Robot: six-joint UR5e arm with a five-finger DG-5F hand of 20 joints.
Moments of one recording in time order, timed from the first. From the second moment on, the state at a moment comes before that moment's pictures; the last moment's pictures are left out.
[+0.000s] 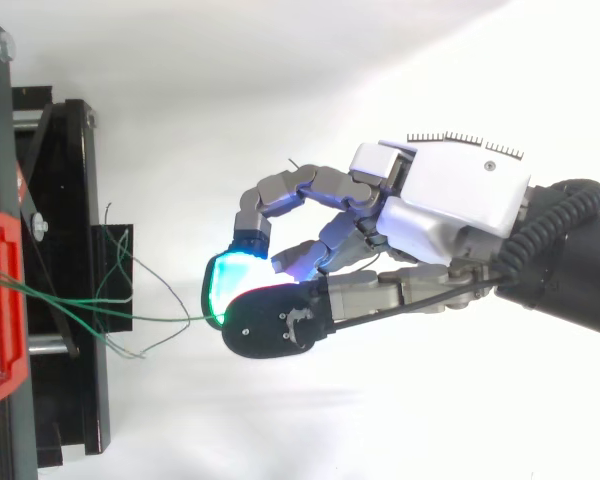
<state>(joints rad) 0.27 -2.26 -1.14 -3.26 -1.00 0.38</state>
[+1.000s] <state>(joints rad) 0.27 -2.26 -1.14 -3.26 -1.00 0.38</state>
